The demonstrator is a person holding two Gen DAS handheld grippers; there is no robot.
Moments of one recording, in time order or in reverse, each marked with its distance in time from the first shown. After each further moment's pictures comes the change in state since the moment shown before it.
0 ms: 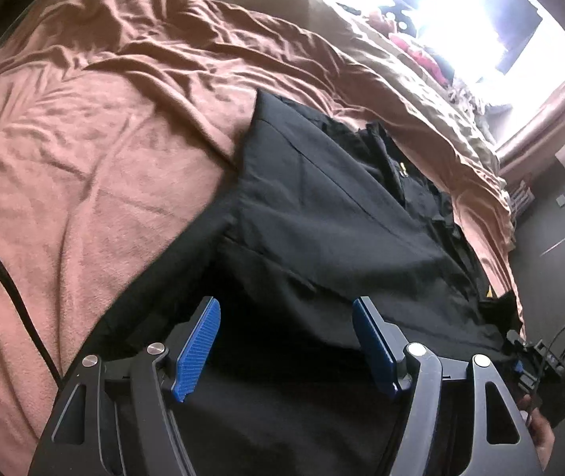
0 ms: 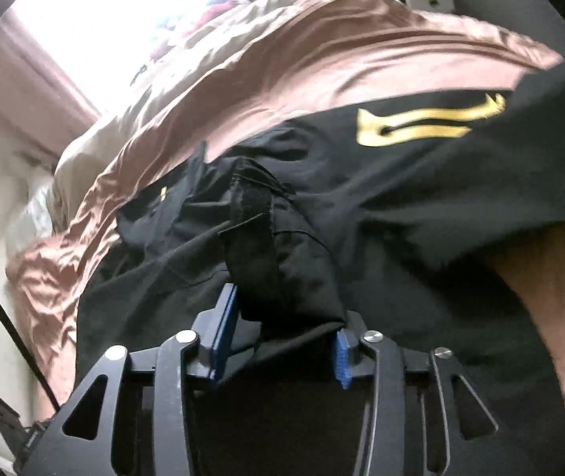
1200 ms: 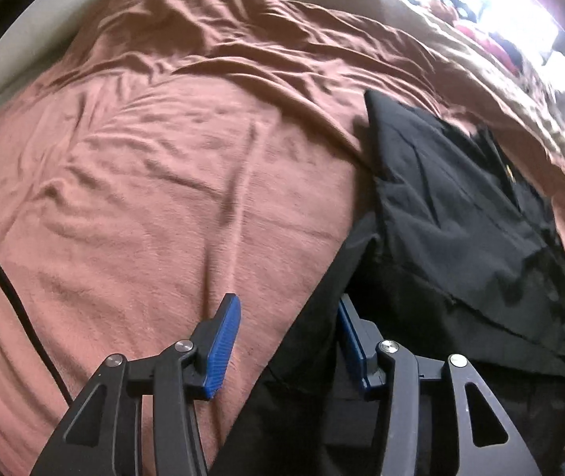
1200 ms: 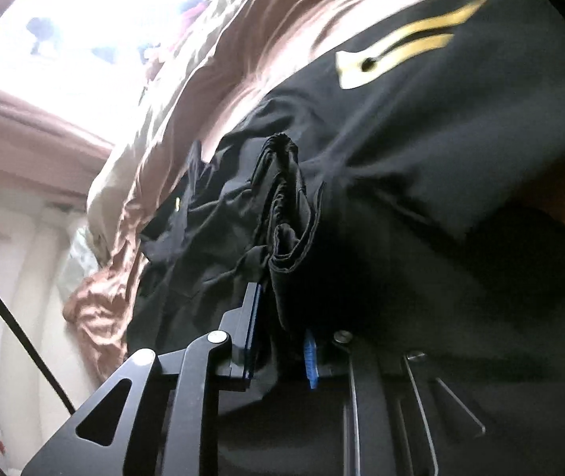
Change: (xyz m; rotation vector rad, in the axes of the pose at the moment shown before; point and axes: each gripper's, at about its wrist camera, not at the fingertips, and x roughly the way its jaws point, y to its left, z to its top) left arm 0.008 0.075 0.020 -0.010 -0.007 0.332; right arm 0.046 -0.058 -0.011 0.196 0.069 0.185
